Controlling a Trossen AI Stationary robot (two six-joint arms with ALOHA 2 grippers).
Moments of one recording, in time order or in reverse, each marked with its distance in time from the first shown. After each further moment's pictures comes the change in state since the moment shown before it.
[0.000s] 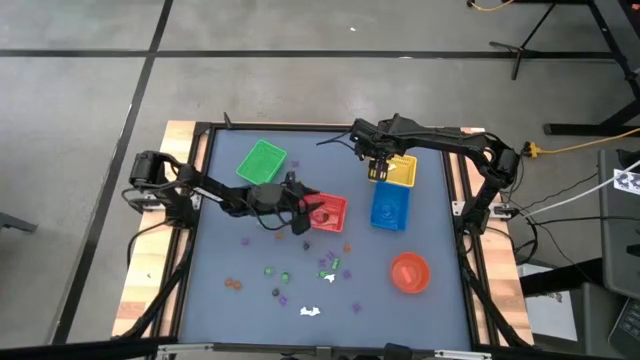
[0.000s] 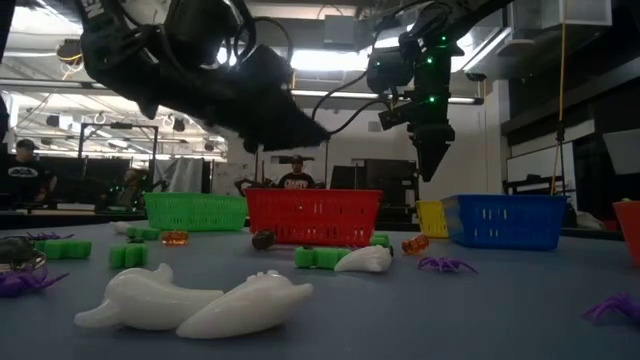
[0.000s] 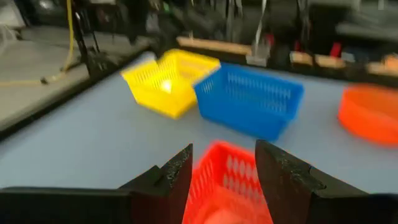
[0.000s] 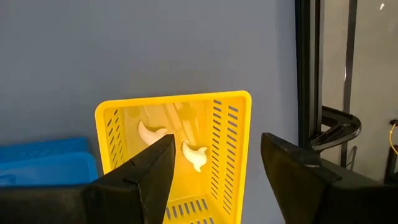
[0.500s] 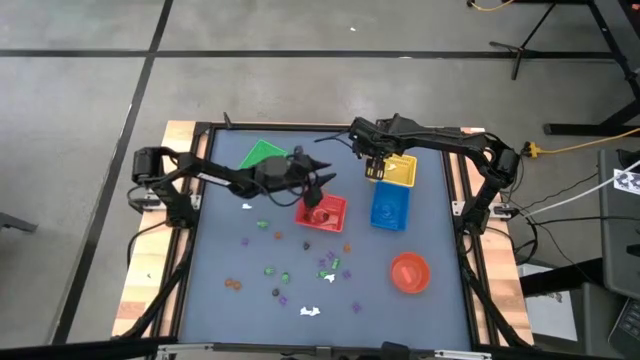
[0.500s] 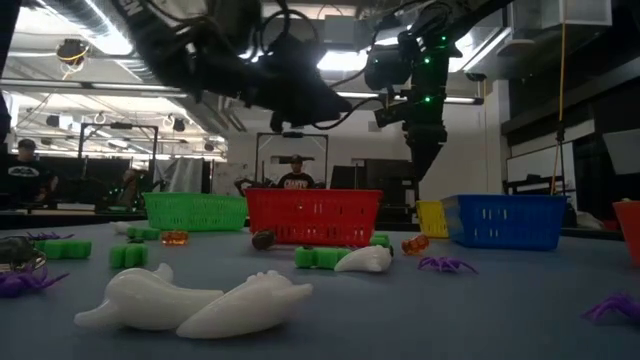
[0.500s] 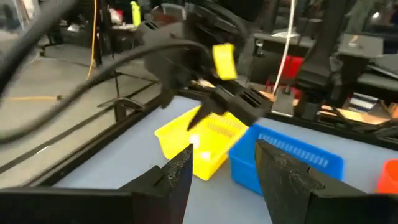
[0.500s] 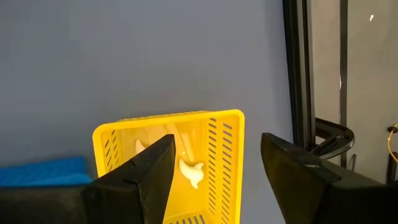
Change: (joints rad) left arm 0.176 -0.001 0.198 -0.111 0.113 0.008; right arm 0.000 0.000 0.000 0.055 0.000 0.000
